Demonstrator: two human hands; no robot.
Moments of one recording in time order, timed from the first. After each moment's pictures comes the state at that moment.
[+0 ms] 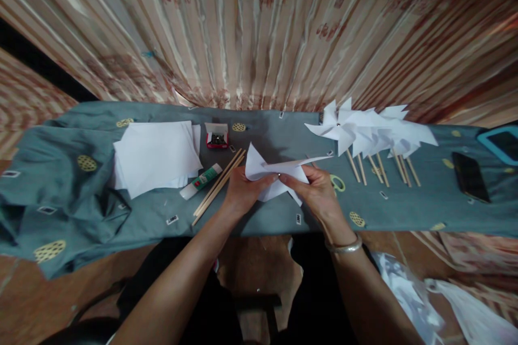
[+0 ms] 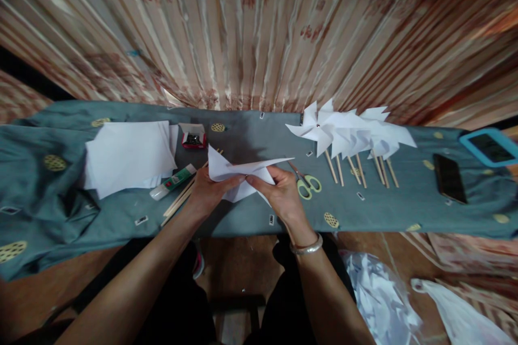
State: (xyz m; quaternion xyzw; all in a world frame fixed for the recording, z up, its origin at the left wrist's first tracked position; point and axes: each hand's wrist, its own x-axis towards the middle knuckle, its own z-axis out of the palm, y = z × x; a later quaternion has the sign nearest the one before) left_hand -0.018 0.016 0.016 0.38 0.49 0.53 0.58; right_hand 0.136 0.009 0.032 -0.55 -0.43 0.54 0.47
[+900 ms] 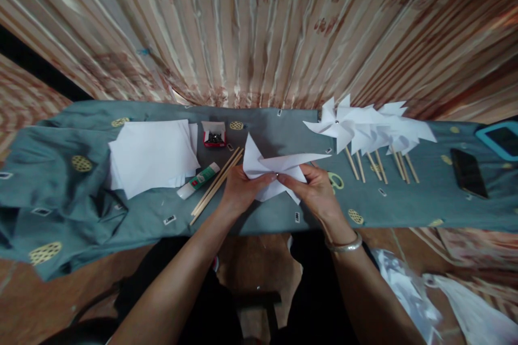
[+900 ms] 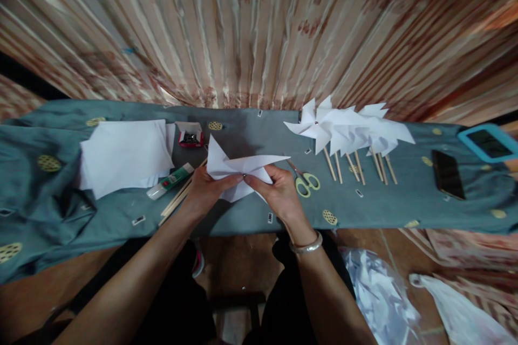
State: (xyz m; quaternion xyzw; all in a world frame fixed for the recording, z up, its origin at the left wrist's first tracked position) left_hand -0.020 0.015 0.020 0.37 0.48 0.51 0.61; right_hand 0.138 0.008 0.032 -0.54 -0.48 0.51 0.46
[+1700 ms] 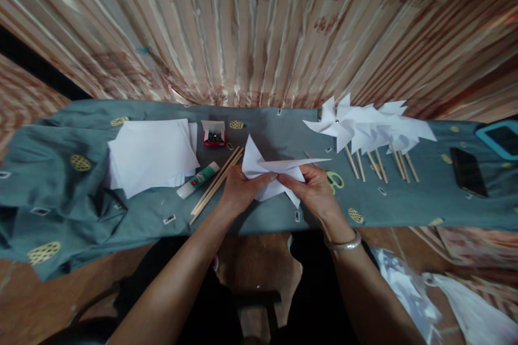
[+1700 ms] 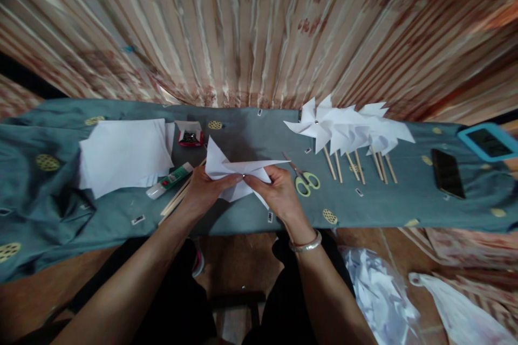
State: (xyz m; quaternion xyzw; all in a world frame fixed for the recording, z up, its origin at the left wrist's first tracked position) left_hand -0.022 0.015 0.021 0.38 0.49 0.50 0.60; right_hand 0.138 0.007 0.028 -0.54 -0.48 0.52 0.46
